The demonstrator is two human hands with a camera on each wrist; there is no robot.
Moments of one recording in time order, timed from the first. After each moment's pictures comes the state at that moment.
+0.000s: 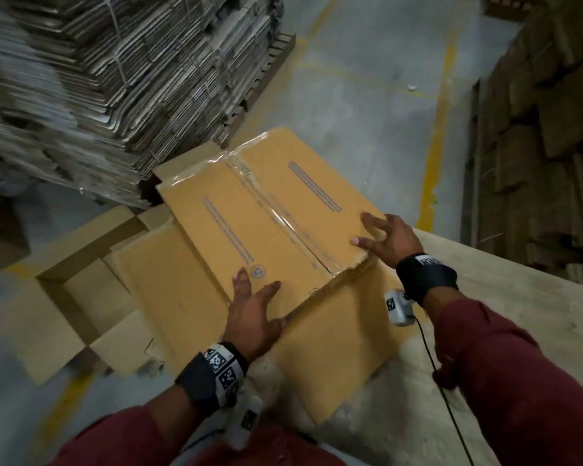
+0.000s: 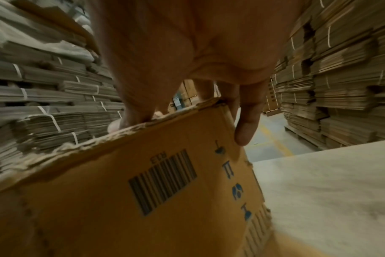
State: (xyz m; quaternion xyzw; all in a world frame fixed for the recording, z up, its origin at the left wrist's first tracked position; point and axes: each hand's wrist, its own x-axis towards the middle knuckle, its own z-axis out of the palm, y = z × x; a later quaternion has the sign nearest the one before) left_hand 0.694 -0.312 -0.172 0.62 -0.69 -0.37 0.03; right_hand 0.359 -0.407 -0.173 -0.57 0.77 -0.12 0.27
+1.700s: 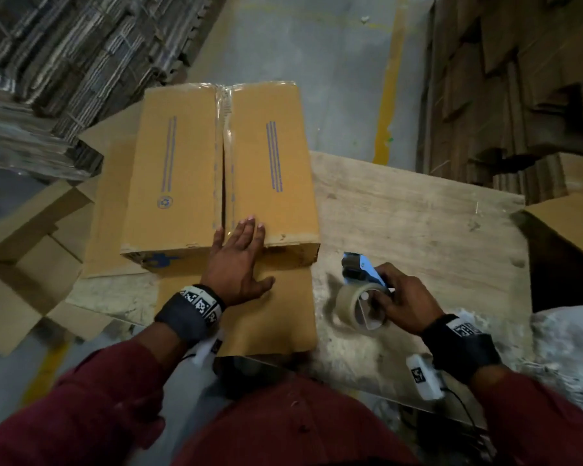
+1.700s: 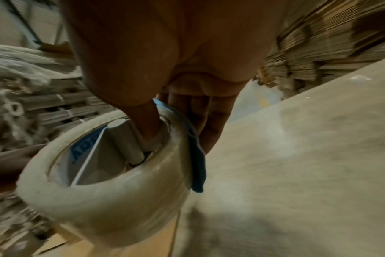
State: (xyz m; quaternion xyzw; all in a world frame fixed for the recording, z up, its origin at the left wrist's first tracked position) left_hand 0.538 -0.233 -0.189 0.47 -0.87 -0.14 -0.11; right_hand 0.197 -0.083 -0.209 -0.58 0.72 -0.14 0.35
